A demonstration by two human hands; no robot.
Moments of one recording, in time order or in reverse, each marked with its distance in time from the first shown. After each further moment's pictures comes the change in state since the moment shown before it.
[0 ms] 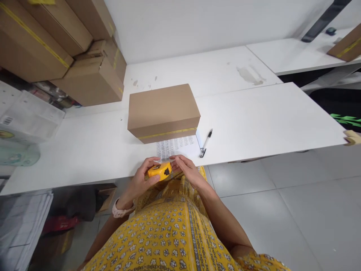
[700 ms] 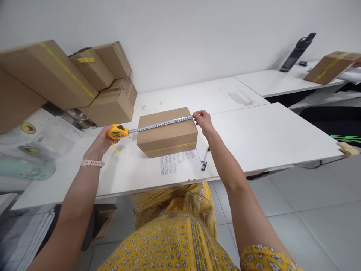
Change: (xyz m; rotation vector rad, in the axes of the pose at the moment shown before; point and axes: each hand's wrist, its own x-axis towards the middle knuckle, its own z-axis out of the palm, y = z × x) left_hand 0.120 0.044 -0.214 -0.291 0.434 -0.022; right_hand 0.167 -0.158 -0.085 -0.222 0.536 -0.401
